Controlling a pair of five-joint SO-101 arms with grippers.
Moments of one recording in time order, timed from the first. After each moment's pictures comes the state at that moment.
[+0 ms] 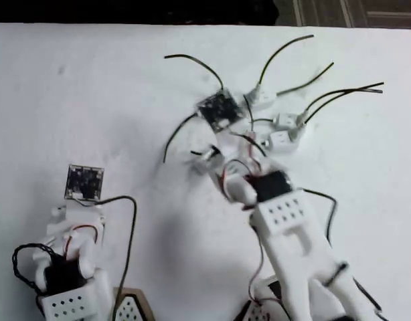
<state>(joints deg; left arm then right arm) -21.3 -102.6 92.4 68.6 -21.9 -21.8 -39.6 45.5 53.4 12.4</state>
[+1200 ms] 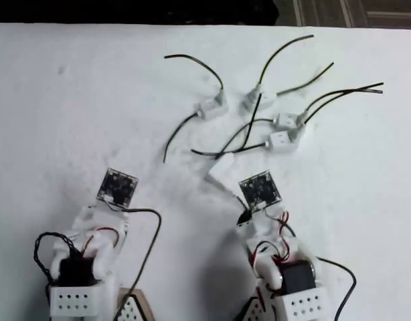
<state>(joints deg) -6.9 -102.7 97.2 68.6 -21.9 -15.0 -102.6 95.9 67.0 12.3</state>
